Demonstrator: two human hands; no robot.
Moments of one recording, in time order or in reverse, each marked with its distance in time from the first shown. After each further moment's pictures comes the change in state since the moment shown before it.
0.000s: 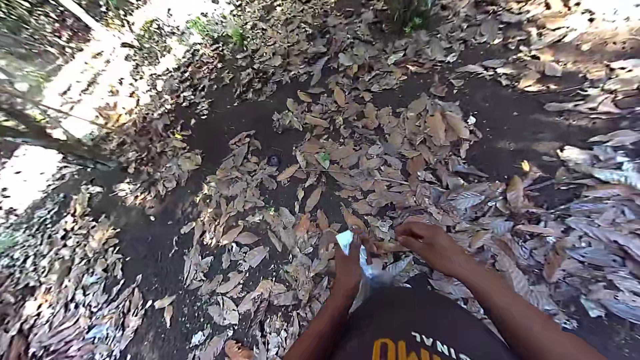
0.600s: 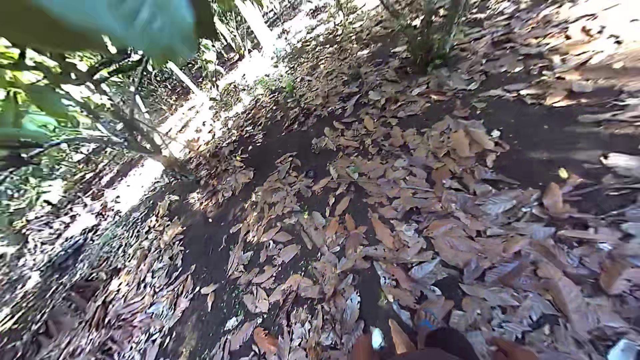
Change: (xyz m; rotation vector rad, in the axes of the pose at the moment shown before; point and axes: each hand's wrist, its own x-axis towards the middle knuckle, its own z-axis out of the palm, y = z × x) left_hand -0.363 -0.126 -0.112 1.088 -0.277 -0.505; right_hand -0.390 0.147 0.138 -0.166 -0.218 0.570
